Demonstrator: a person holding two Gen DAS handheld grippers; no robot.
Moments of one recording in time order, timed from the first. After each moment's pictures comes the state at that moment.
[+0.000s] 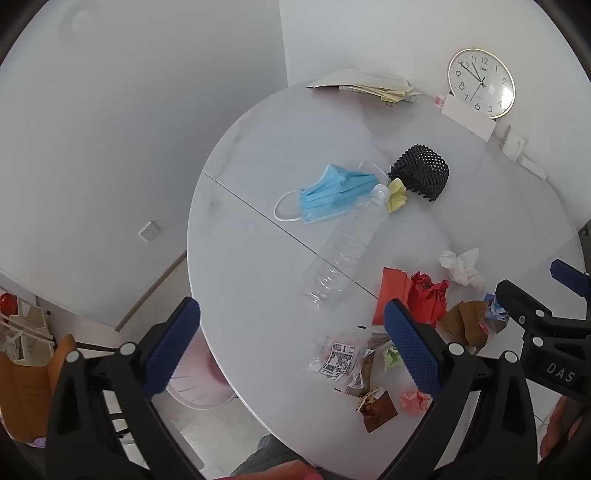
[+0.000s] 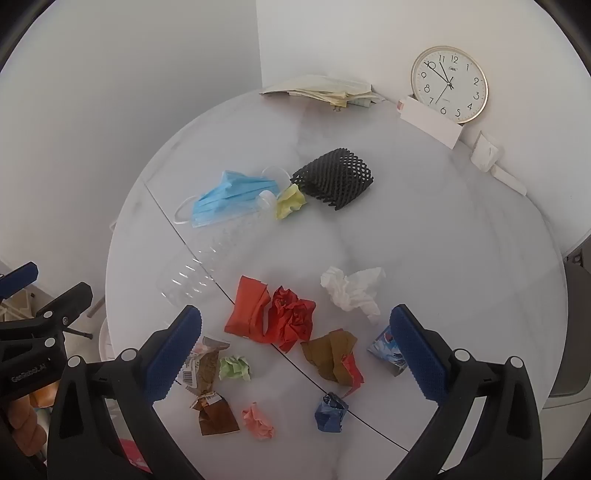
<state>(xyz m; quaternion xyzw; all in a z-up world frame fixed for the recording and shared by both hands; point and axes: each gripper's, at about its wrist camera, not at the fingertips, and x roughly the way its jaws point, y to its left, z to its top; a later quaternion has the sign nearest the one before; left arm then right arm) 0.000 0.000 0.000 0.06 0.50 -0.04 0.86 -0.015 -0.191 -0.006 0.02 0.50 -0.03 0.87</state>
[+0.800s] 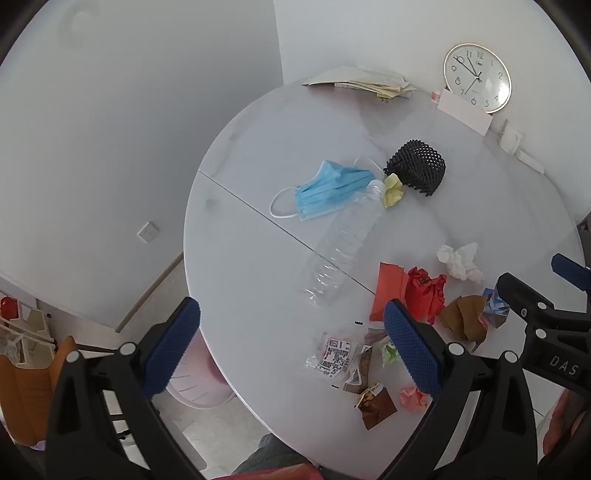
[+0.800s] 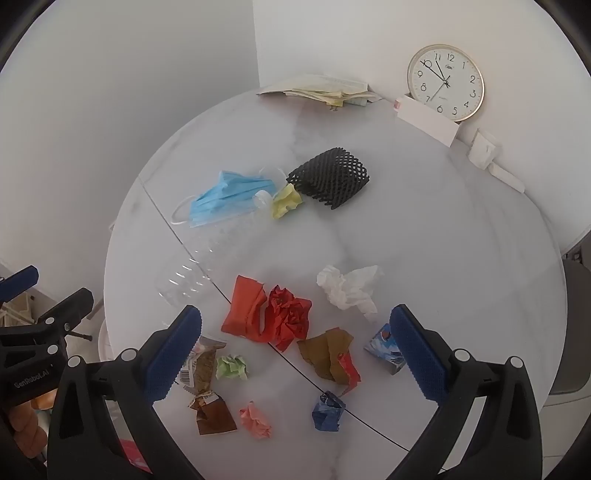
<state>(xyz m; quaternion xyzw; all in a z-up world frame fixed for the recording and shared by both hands) -0.002 -0.003 -0.002 0.07 0.50 -0.04 0.86 -0.018 -0.197 -0.004 0.02 0.49 -0.04 0.87</state>
